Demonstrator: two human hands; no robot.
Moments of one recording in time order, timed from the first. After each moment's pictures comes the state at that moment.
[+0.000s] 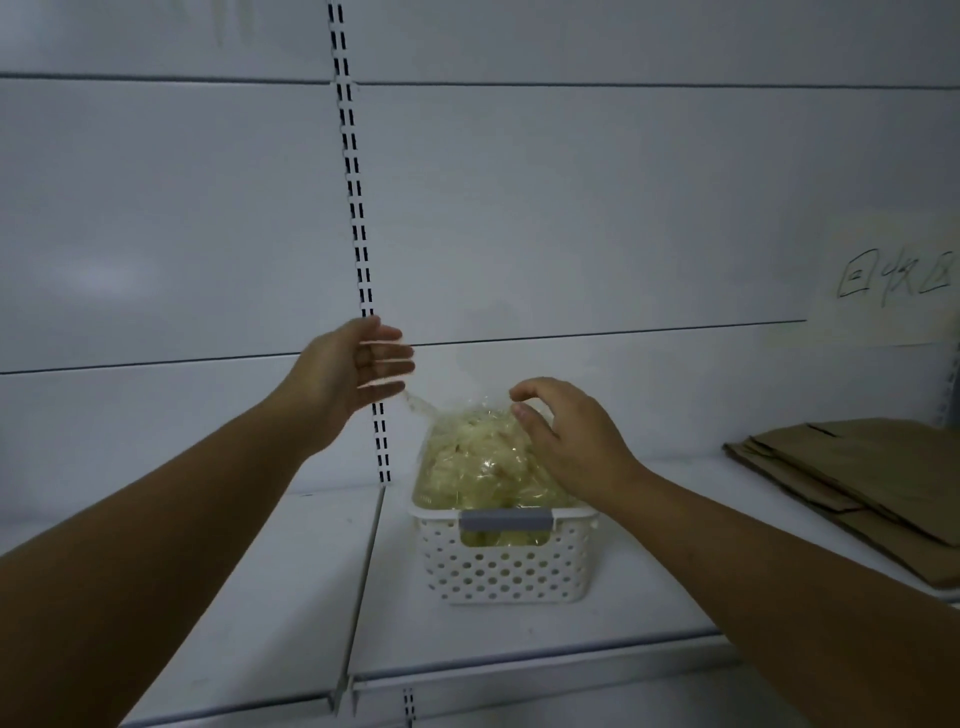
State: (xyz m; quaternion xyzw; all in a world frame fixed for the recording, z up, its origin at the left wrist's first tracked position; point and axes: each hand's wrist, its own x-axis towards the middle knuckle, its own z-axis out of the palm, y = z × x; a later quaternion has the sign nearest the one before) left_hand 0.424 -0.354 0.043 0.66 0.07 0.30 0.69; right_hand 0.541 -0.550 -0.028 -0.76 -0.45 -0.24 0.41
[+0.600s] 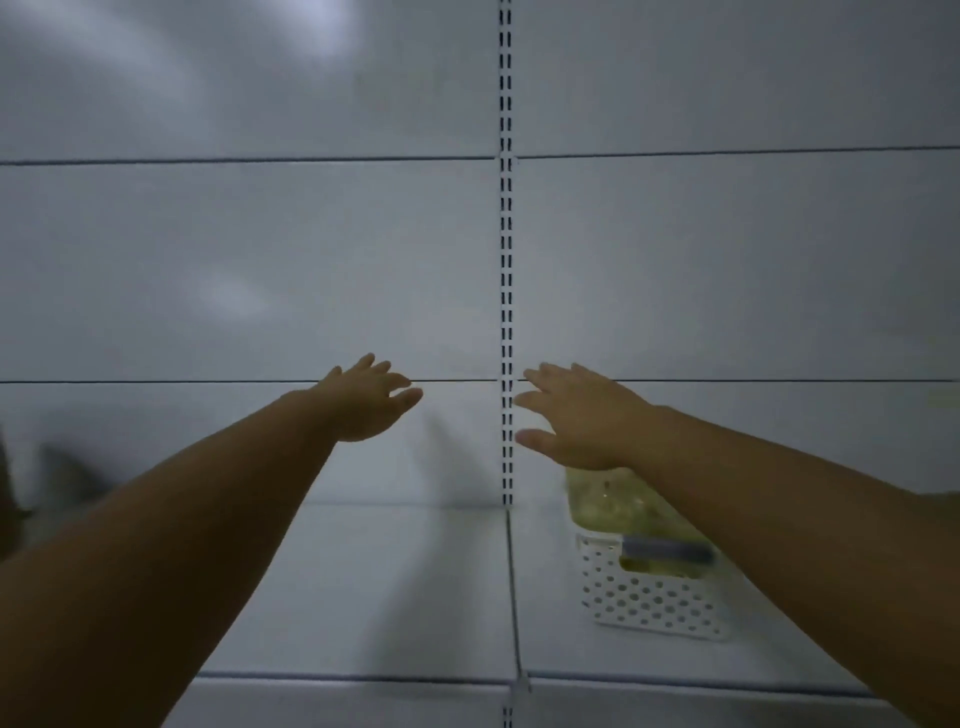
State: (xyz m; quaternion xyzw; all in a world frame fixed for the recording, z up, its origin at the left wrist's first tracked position) left_hand 0.325 -0.238 0.060 0.96 0.24 0.16 -0.03; right_hand 0.467 -0.463 0.051 -0.81 -0.55 -0.21 0.00
